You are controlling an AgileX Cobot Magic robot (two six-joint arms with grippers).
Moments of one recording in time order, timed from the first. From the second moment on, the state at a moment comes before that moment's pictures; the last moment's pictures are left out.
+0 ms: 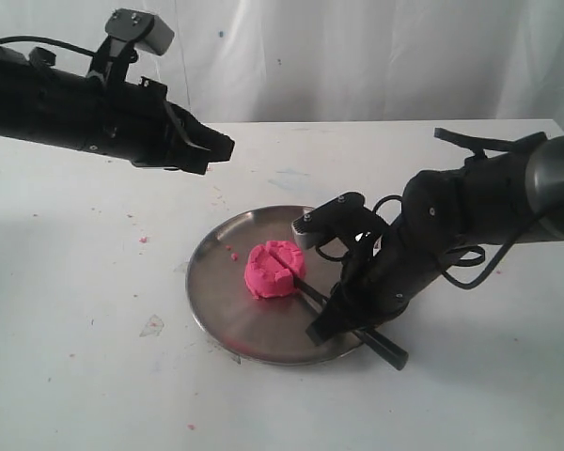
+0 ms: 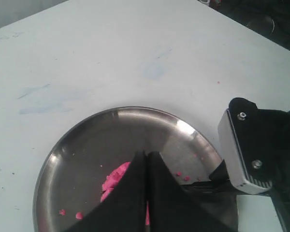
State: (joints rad) left arm -0.24 1.57 -1.11 -1.28 0.63 1.39; right arm 0.53 1.79 -0.95 0.22 0.44 -0.38
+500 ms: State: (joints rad) left arm -0.24 1.38 -0.96 -1.28 0.64 1.34; right arm 0.53 1.77 -0.95 0.19 0.54 -0.34
